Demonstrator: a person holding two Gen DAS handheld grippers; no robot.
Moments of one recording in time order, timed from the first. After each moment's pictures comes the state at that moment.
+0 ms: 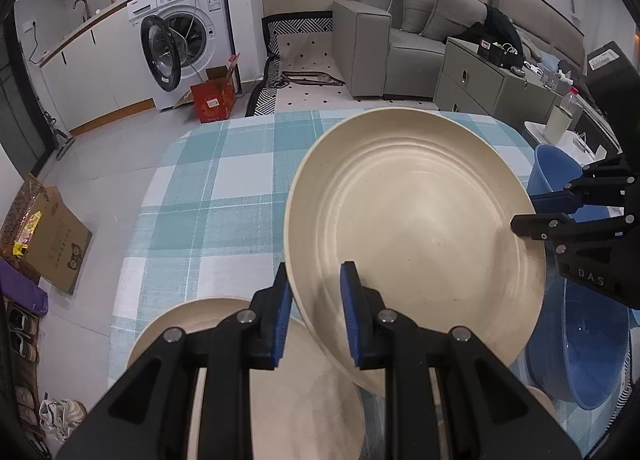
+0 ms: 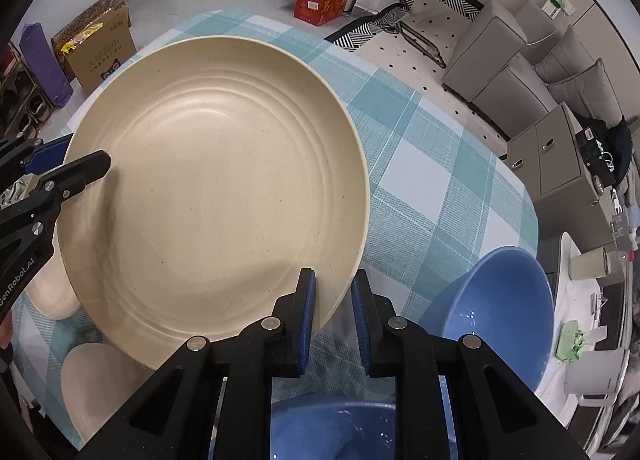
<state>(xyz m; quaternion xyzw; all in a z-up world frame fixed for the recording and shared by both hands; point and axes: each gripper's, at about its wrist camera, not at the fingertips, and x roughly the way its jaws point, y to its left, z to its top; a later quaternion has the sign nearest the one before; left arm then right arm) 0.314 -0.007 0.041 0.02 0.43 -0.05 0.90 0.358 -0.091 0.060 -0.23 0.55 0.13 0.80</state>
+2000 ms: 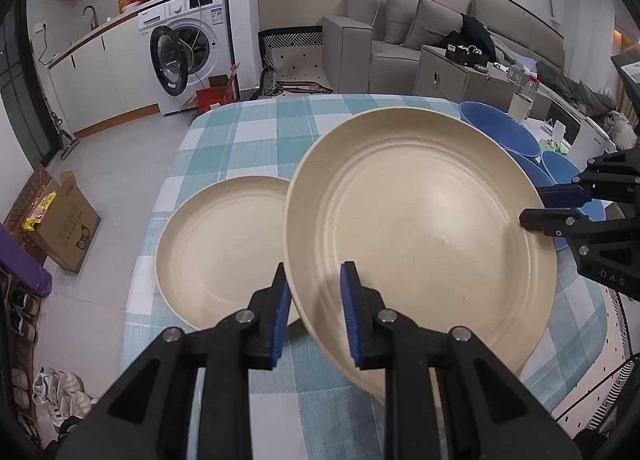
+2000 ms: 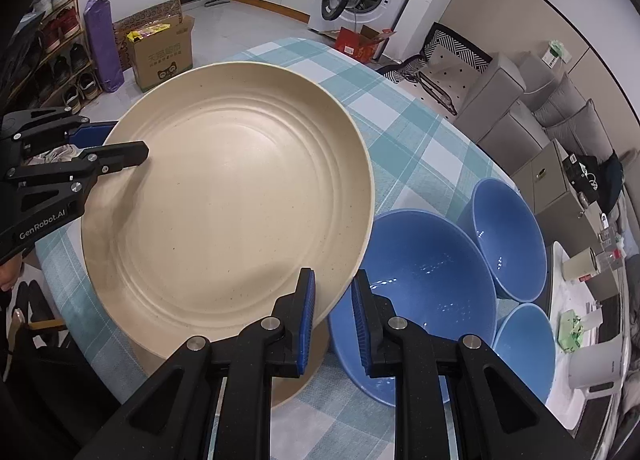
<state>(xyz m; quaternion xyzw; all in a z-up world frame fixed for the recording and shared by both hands) 0.130 0.005 0.058 0.01 0.41 -0.07 0.91 0.143 -0.083 0.099 -0.25 0.46 0.18 0.83</state>
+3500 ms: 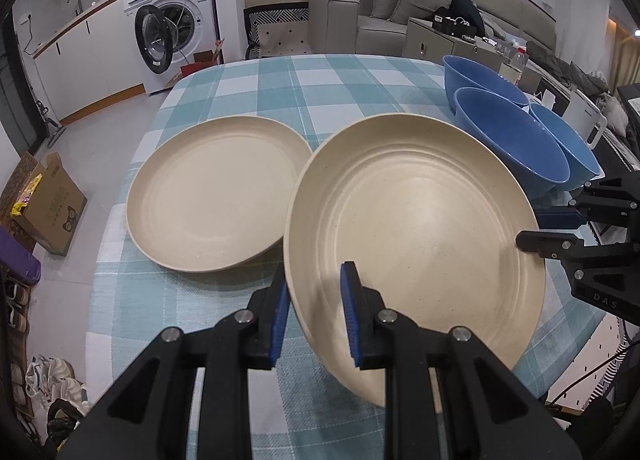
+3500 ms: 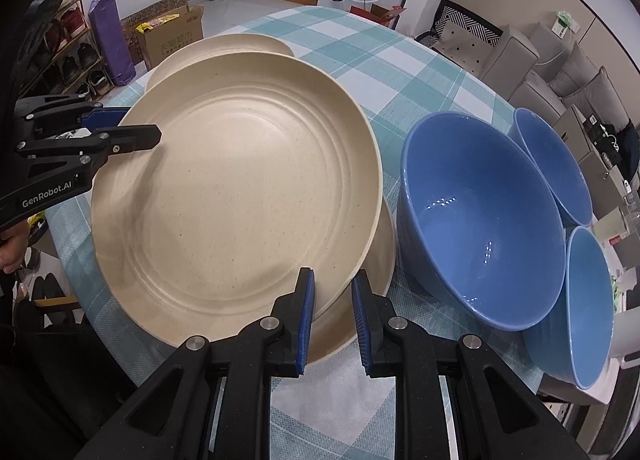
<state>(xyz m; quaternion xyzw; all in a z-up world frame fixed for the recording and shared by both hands) 0.106 -0.008 0.012 0.02 0.44 -0.09 0.89 0.096 -0.096 0.036 -0.21 0.50 0.19 0.82</state>
